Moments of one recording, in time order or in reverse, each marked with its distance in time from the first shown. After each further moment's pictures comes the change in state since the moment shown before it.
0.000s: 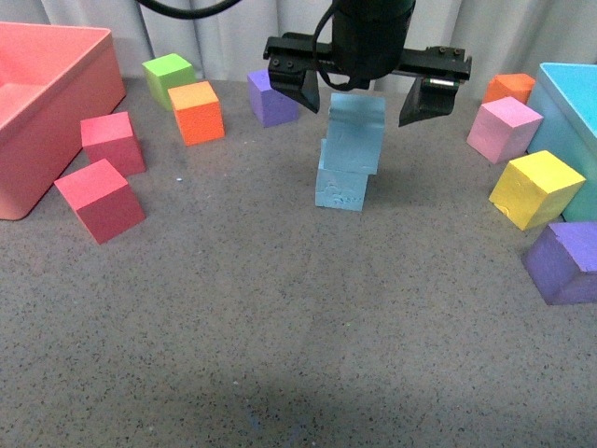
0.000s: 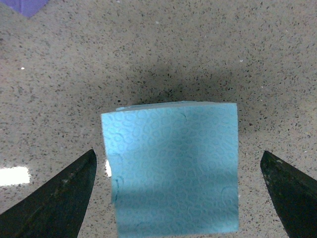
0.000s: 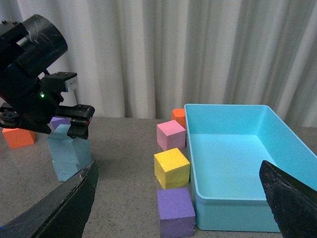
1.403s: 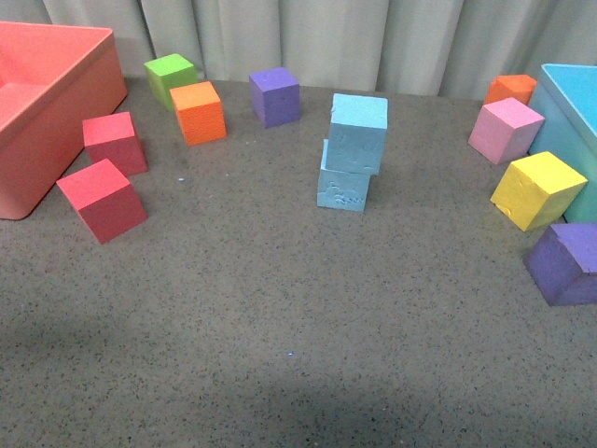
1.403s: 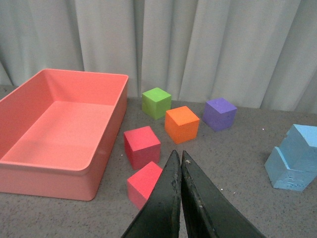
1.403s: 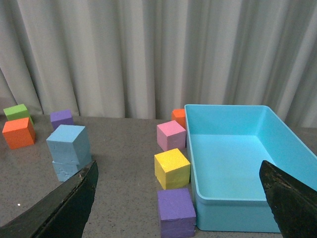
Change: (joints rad) left arm 0.468 -1.344 -2.073 1.743 0.121 0.299; right arm 0.000 0.000 0.000 0.000 0.000 0.000
